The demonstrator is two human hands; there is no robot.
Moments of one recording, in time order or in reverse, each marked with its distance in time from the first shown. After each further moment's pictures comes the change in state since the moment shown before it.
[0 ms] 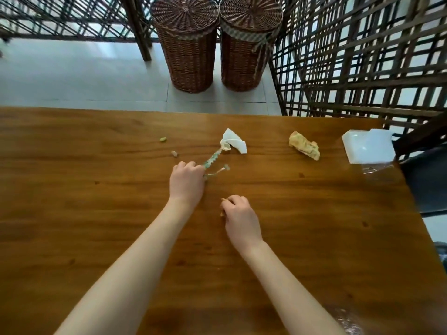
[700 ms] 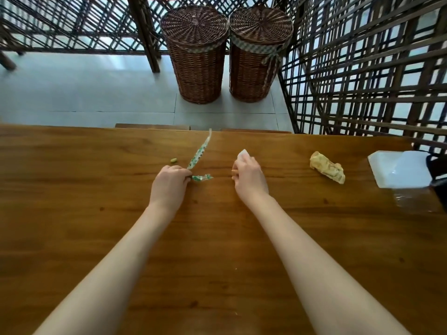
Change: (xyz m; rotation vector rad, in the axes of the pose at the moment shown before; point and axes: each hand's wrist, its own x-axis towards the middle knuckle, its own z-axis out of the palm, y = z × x) left_hand 0.043 -0.071 -0.005 -0.238 0.121 -0.025; right_hand 0.151 0.007 -0.009 -0.033 0.008 0.135
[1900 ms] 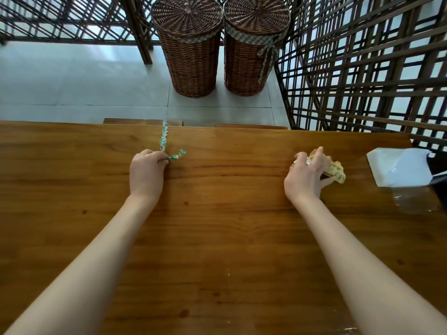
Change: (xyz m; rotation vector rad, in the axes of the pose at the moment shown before) left_hand 0.030 -0.018 0.005 -0.109 0.161 -0.167; right_hand 0.005 0.106 -0.029 -0.153 0.146 0.451
